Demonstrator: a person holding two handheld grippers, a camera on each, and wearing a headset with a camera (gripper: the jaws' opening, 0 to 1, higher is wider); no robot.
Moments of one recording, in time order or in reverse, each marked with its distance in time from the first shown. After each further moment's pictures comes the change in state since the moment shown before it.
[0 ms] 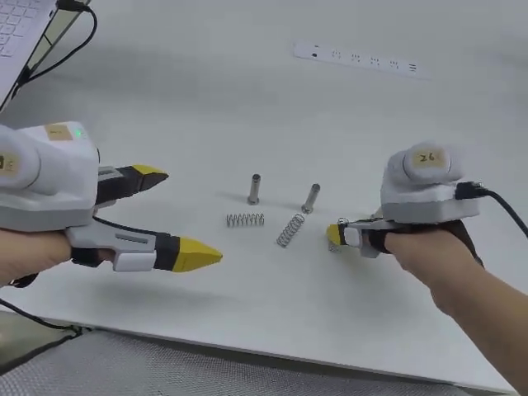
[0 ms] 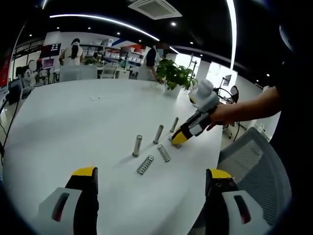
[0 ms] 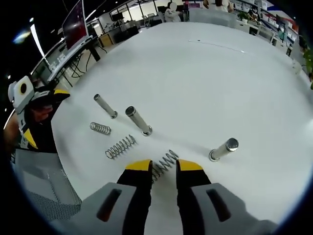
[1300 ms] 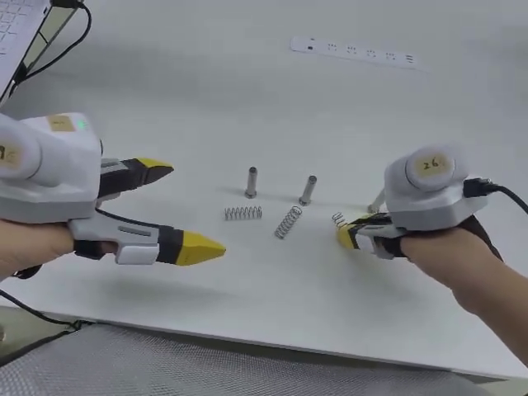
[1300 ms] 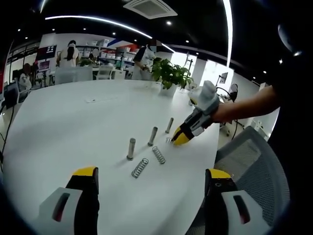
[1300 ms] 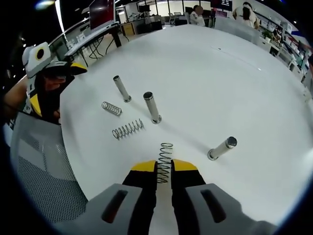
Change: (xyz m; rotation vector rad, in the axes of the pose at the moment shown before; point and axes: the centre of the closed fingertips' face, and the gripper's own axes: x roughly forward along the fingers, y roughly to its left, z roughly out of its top) left arm 0.002 -0.011 0.005 0.030 0.007 -0.028; right arm -0.013 0.002 -0.010 -0.197 -0.002 0.071
